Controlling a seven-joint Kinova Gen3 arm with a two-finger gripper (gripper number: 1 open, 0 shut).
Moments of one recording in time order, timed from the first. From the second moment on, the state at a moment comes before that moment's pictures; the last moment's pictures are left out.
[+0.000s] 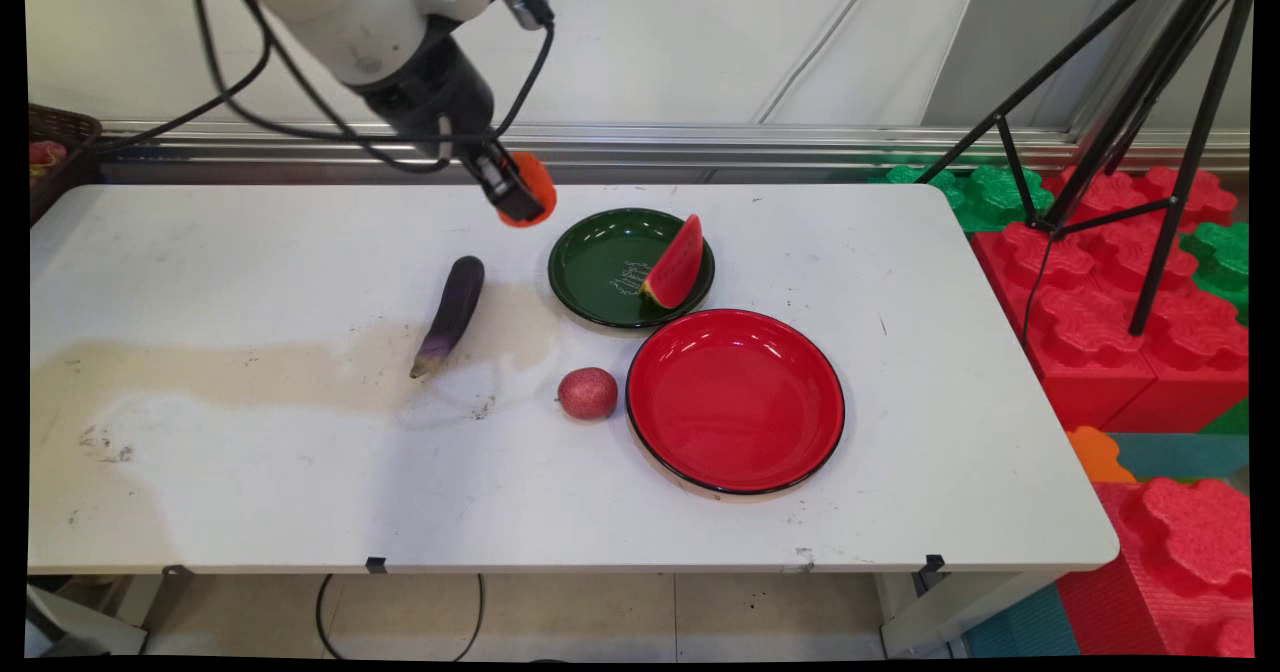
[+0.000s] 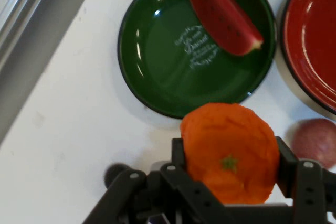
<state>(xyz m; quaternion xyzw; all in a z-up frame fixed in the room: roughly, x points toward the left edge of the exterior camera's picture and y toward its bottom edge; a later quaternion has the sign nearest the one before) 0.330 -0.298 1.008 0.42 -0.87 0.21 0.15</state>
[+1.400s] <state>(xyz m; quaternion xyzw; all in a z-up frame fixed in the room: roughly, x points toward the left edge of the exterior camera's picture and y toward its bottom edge) 0.299 -0.278 0.900 0.46 -0.86 0.18 0.08</state>
